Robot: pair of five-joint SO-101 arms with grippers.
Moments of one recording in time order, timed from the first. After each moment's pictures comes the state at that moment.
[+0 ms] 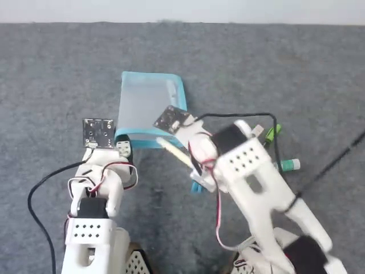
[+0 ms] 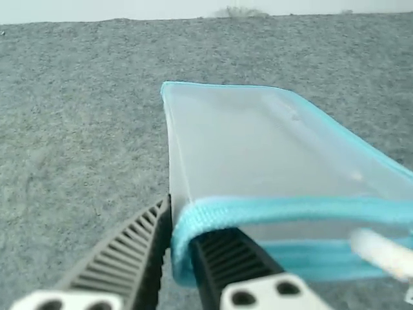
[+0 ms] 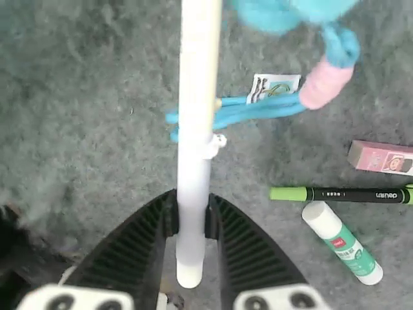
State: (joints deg) left arm -5.8 -71.7 86.4 29.8 3.2; right arm -35.9 -19.9 22.3 90.2 21.5
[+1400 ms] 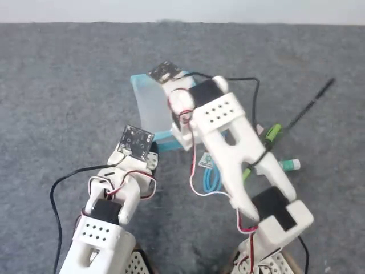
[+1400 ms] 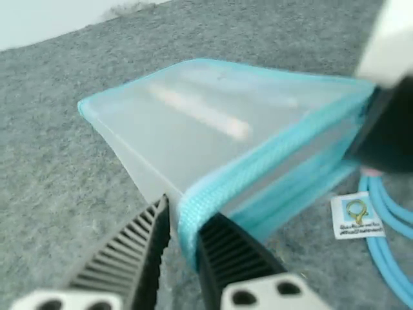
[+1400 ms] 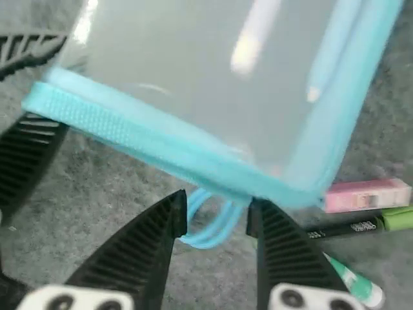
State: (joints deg) left arm 8.5 -71.7 89.1 29.2 -4.1; right arm -32.0 6.6 -11.9 94.1 9.9
